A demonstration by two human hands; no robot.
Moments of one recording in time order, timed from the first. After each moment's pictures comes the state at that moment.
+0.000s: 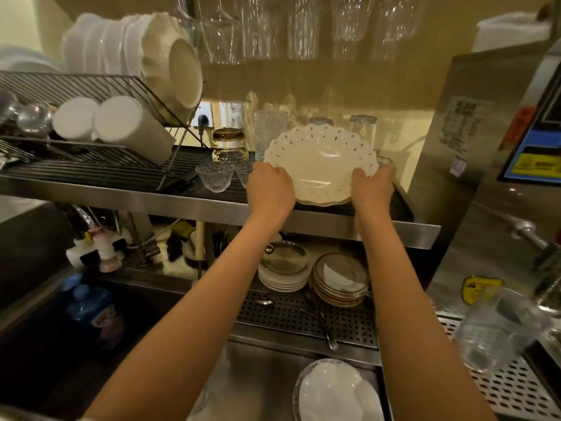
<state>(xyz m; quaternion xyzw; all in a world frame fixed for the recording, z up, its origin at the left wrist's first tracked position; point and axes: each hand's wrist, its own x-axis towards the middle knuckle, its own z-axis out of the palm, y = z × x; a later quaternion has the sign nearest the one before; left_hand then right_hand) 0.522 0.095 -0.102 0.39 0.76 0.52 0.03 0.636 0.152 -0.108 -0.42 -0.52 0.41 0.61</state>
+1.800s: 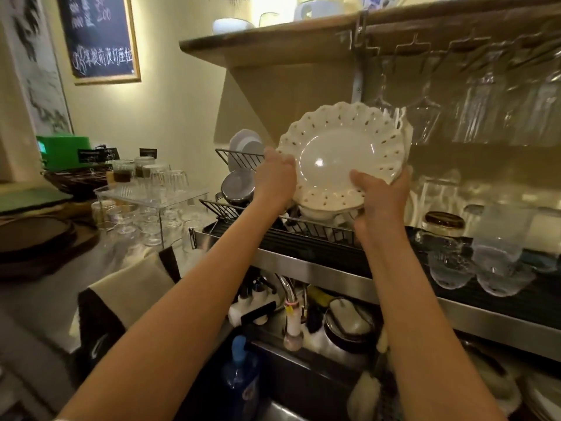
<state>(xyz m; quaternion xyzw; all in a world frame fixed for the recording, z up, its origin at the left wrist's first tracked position) 0.147 -0.039 0.004 0.38 0.74 0.55 -0.06 0.264 0.007 -0.014 -0.15 -0.41 0.64 0.63</state>
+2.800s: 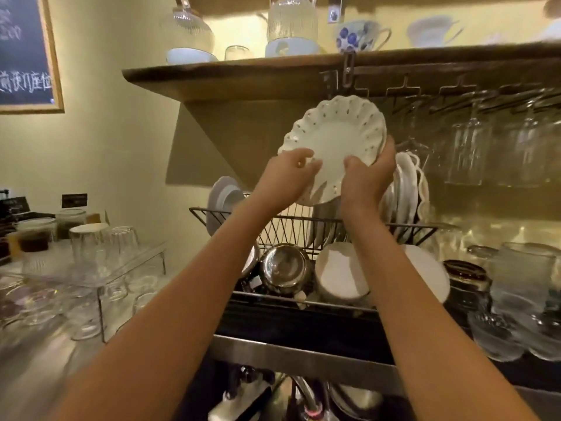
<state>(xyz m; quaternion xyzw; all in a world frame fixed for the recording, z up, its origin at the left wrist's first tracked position) 0.049 0.033 0.073 0.64 0.59 0.49 -0.05 0.144 0.068 0.064 -0.24 -0.49 0.34 0.76</state>
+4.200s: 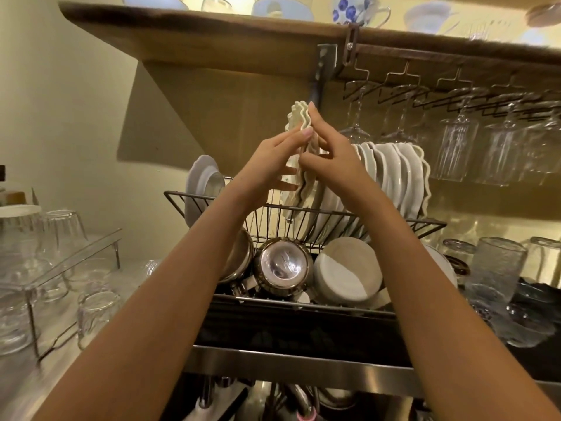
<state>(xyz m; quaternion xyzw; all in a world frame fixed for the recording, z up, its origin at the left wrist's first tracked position) 0.005 0.066 0.057 0.66 0.39 0.59 0.26 0.125 0.092 0.064 -0.19 -0.82 0.25 0.49</state>
